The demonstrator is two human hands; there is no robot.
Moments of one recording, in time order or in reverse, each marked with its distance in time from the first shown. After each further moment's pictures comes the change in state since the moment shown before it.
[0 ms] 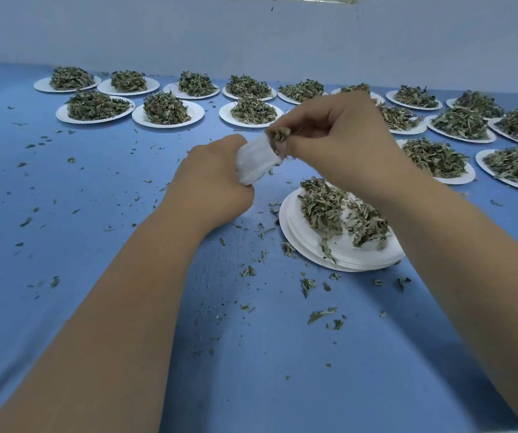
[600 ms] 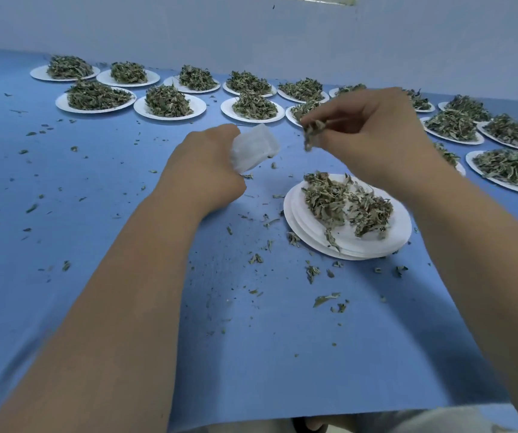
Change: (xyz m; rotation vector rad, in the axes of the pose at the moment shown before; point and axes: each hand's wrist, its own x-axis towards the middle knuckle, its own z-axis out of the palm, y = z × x) left_hand 0.000 -0.012 -0.015 0.018 -0.021 -0.032; right_hand -0.014 0.002 -0.019 -0.058 0.038 0.004
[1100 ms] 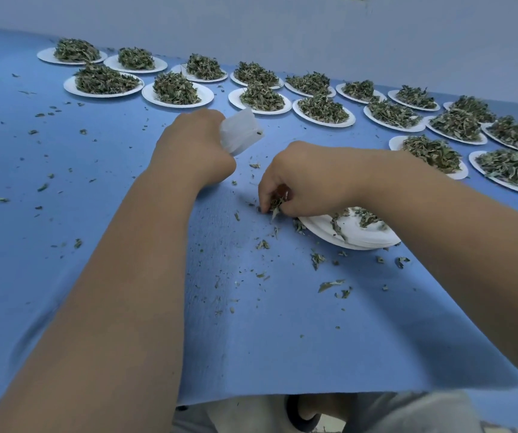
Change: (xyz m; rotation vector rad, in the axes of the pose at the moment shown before) left_hand 0.004 -0.016 -0.011 0.087 0.009 -0.121; right_hand 0.009 -0.020 0.051 -0.644 -0.879 -0.260
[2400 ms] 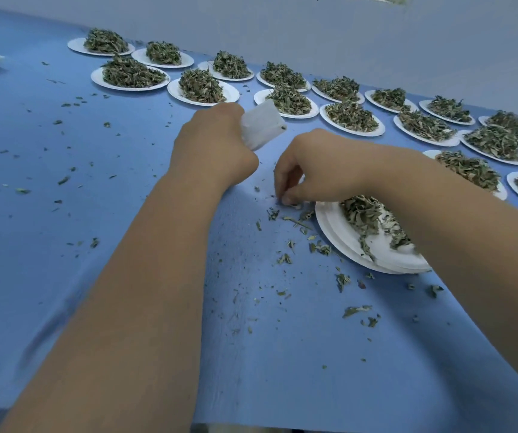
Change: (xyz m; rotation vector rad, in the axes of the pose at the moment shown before) left_hand 0.002 -0.003 -0.002 -0.054 0.109 -0.065; right_hand 0.041 0.025 -0.007 0.079 0.044 0.046
